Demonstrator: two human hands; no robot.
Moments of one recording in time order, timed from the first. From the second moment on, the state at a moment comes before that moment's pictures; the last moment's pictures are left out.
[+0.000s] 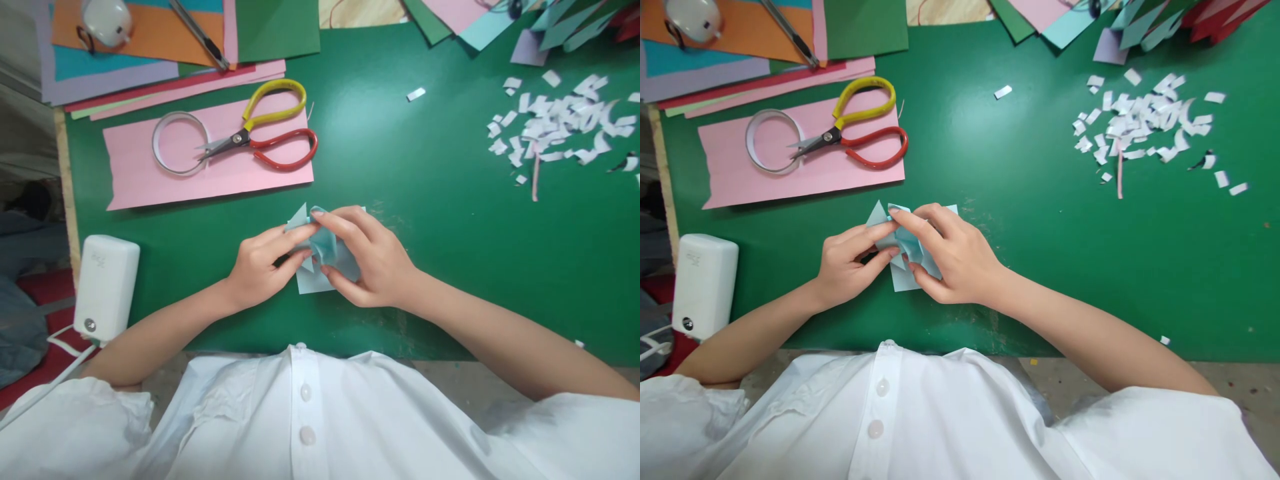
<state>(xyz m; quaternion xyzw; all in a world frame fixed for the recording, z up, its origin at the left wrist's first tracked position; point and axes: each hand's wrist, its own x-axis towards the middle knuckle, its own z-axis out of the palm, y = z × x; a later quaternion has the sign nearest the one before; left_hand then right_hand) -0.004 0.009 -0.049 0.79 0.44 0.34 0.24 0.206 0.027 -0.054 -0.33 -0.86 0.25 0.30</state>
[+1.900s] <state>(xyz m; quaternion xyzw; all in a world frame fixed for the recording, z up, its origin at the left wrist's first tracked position) -0.010 0.013 -0.040 0.64 0.45 0.29 0.55 0.213 0.031 -0.043 -0.26 -0.77 0.51 0.29</state>
